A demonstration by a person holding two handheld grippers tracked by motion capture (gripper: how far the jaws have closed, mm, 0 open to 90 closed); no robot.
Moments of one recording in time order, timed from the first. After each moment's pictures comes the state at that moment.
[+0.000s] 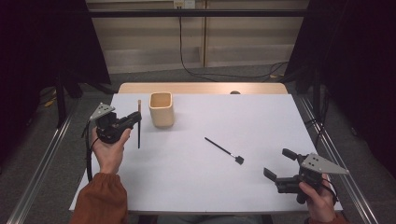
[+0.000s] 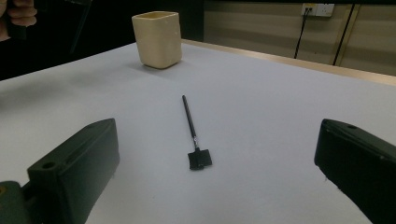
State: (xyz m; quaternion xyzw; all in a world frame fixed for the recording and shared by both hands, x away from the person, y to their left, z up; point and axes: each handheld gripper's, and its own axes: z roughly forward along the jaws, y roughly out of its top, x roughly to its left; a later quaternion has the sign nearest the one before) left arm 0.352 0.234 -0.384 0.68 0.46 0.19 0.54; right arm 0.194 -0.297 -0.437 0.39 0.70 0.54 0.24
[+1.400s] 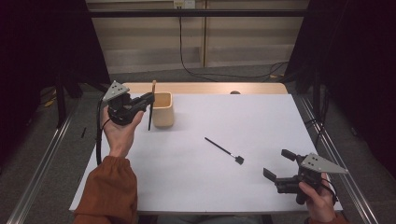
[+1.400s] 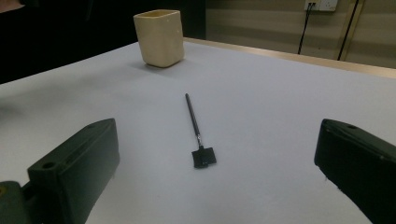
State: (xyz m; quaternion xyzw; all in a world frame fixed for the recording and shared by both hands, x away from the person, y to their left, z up) left arm 0.373 0.188 -0.331 0.70 0.39 0.22 0.56; right arm 0.194 -0.297 -0.438 0.40 0.70 0.55 0.23
